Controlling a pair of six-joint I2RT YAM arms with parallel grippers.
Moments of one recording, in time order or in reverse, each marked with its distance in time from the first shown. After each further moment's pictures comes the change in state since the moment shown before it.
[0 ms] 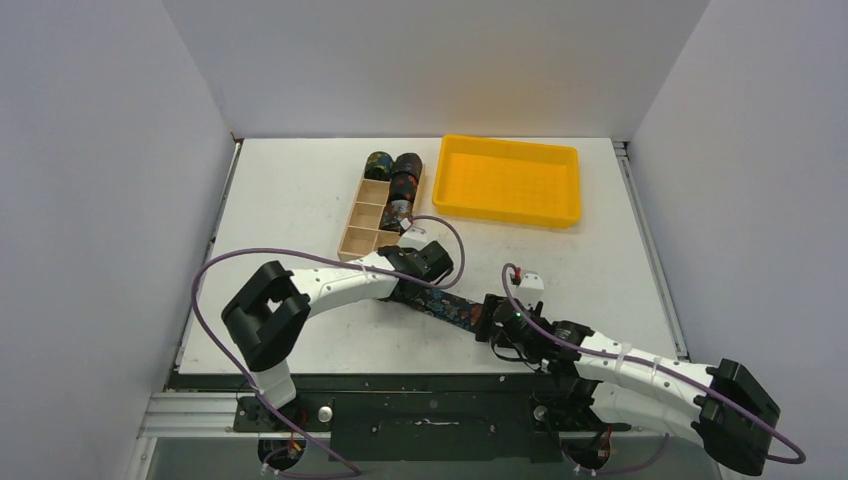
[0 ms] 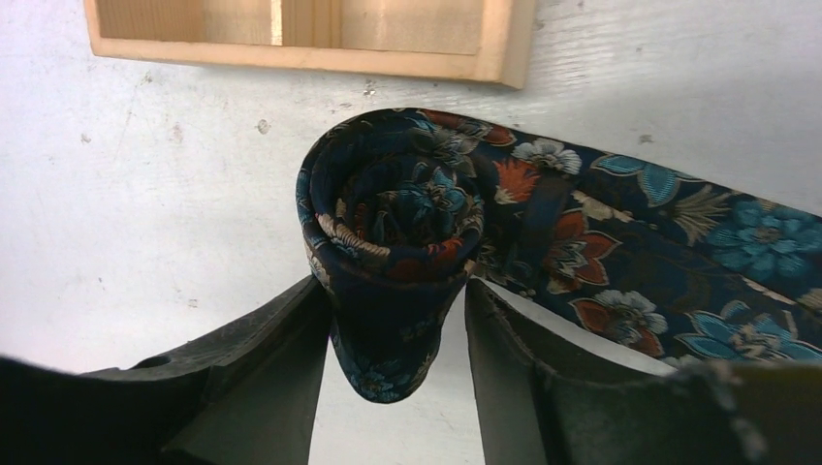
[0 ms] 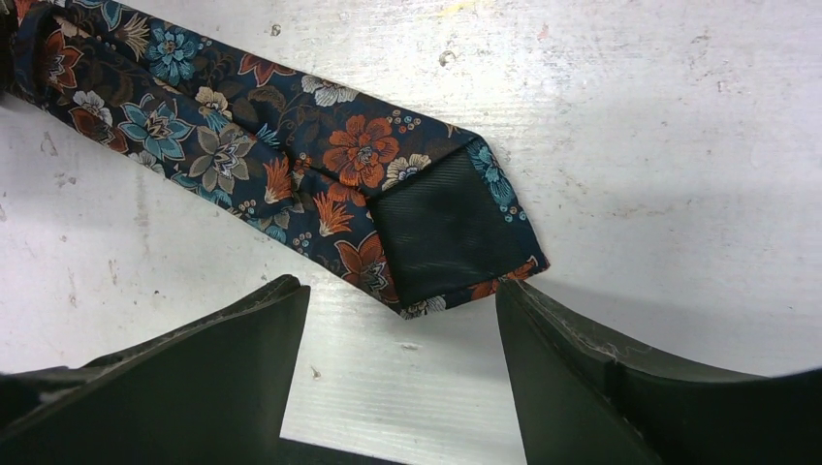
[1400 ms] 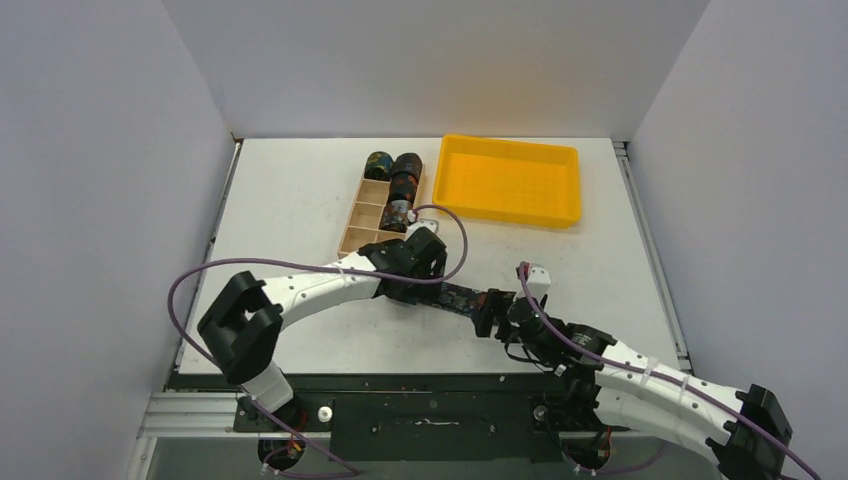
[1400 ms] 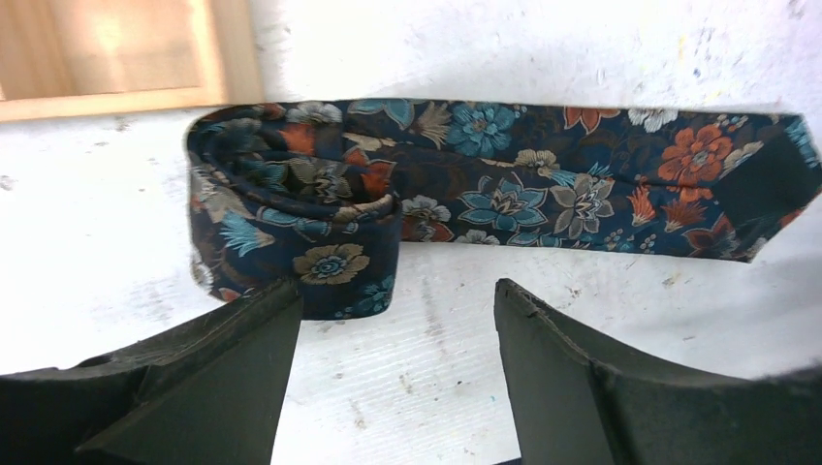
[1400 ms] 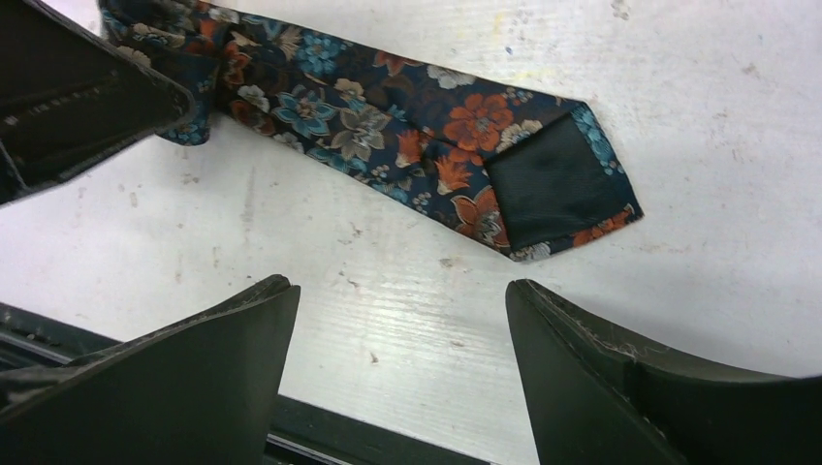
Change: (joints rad) left arm 0.006 -0.094 -0.019 0.237 0.383 0.051; right arm -0.001 -0.186 0.015 -0.030 -0.018 -0.074
